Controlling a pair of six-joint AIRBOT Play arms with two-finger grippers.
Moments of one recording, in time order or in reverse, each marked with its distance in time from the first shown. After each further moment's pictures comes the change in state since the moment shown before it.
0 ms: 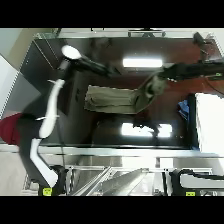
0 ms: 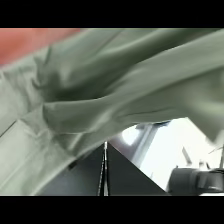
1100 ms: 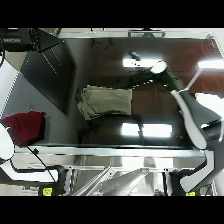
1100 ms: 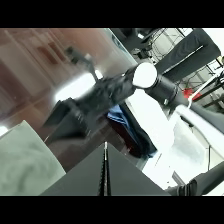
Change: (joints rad) left arm 0.423 0.359 -0.014 -0.189 -0.201 0.046; right arm 0.364 -0.296 0.121 -0.285 -0.336 0.130
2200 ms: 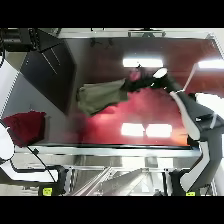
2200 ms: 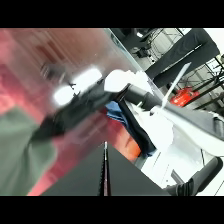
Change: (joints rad) left arm -0.002 0.000 0.000 -0.001 -0.006 -0.002; right arm -0.041 -0.108 0.006 0.246 -0.045 0.058
